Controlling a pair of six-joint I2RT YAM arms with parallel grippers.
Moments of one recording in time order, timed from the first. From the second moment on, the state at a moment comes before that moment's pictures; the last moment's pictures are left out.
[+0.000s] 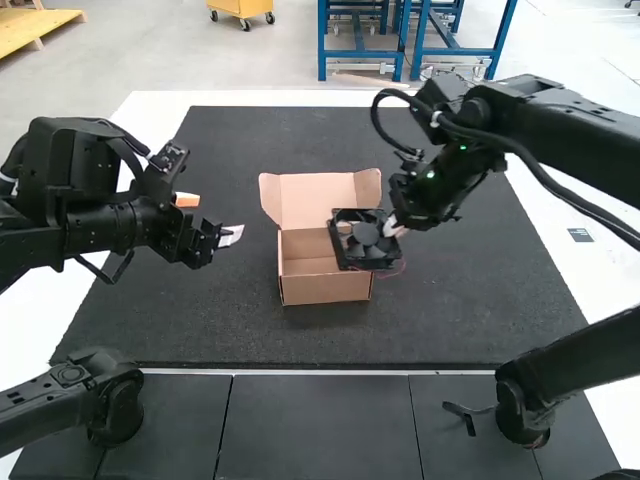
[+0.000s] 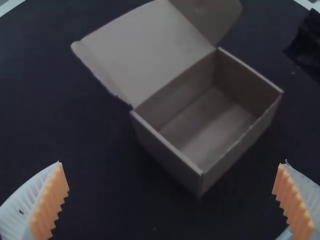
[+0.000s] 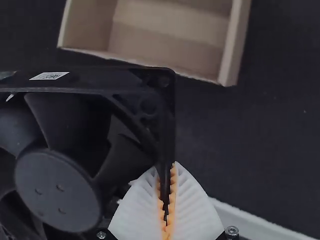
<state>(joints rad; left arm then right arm) -0.57 0.56 0.80 -0.77 0.02 0.07 0.58 1.30 1.22 -1.12 -0.29 0.27</state>
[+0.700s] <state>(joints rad) -0.57 0.55 0.77 -0.78 0.02 0.07 0.67 1.61 1.38 -1.00 -0.26 0.32</state>
